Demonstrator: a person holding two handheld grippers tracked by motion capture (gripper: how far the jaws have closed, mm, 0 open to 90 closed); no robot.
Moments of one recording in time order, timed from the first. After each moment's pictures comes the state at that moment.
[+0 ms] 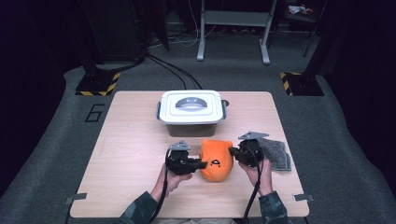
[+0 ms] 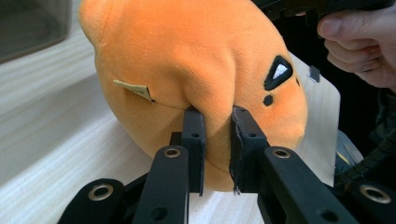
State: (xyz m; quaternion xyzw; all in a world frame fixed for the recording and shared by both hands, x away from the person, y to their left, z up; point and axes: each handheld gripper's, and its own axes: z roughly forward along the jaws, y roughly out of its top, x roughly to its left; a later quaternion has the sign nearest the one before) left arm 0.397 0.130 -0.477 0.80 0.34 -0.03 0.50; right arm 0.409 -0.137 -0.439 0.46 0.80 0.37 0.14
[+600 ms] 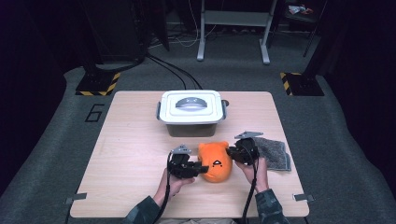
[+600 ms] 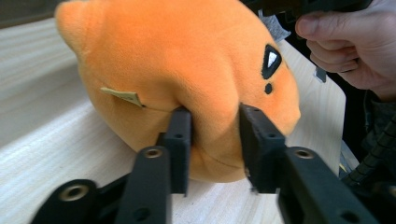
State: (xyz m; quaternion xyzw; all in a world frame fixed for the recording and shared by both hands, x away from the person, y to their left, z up) left arm 0.392 0.129 -0.487 0.79 0.37 -0.04 0.49; right arm 0.425 -0.135 -0.460 0.47 0.79 0.36 0.14
